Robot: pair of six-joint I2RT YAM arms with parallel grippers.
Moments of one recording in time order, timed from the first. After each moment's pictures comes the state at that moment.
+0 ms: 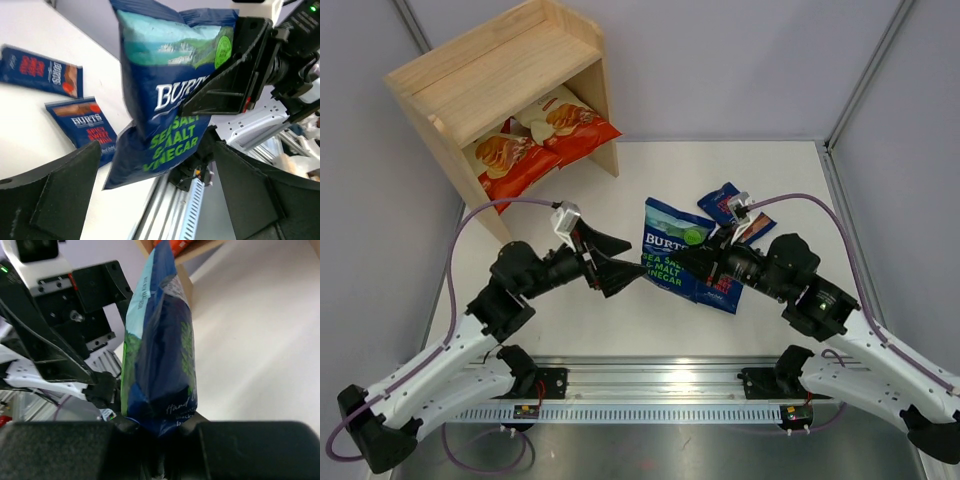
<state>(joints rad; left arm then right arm) -0.75 0.77 0.69 0.14 0.41 -0.58 0.86 0.77 0.84 -0.11 -0.14 0.52</state>
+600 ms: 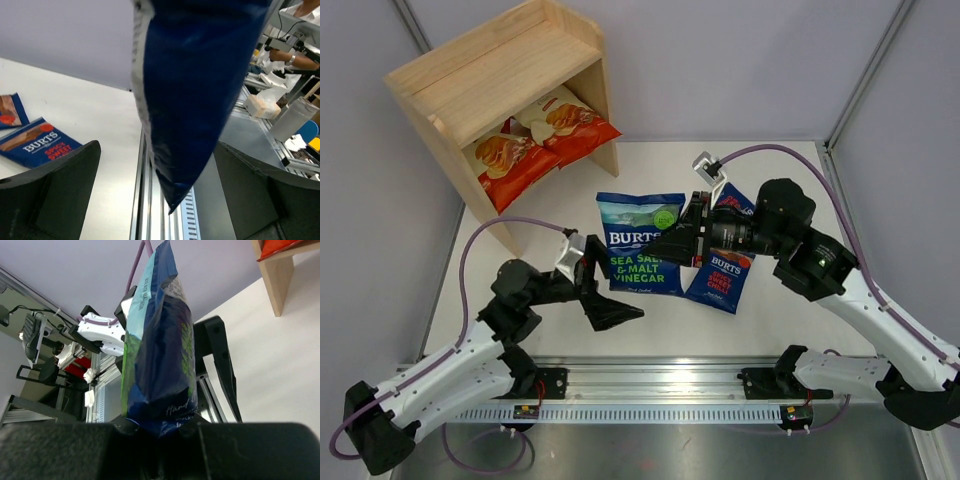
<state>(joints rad) -0.76 0.72 0.52 0.43 0.75 -0.48 0.85 1.06 1.34 -0.31 -0.54 0.59</state>
